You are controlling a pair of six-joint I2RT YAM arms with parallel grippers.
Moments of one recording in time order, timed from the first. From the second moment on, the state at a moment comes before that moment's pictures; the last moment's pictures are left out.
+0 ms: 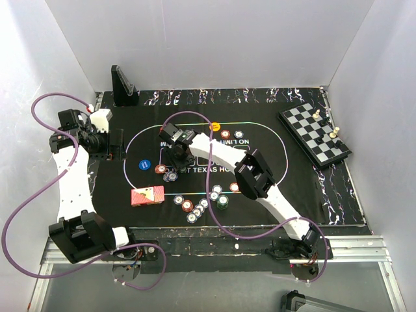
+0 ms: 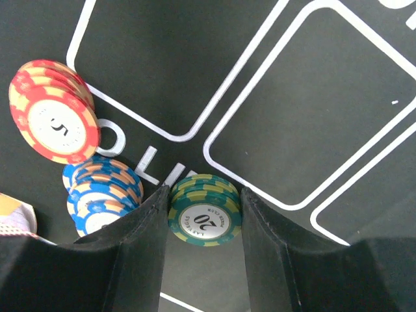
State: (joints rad) left arm 0.33 1.28 1.30 -1.05 0.38 0.37; right arm 0.98 2.49 2.27 -0.94 0.05 0.33
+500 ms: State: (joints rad) left arm 0.33 1.29 1.30 -1.04 0.38 0.37; right arm 0.97 2.52 2.30 -0.89 -0.01 0.34
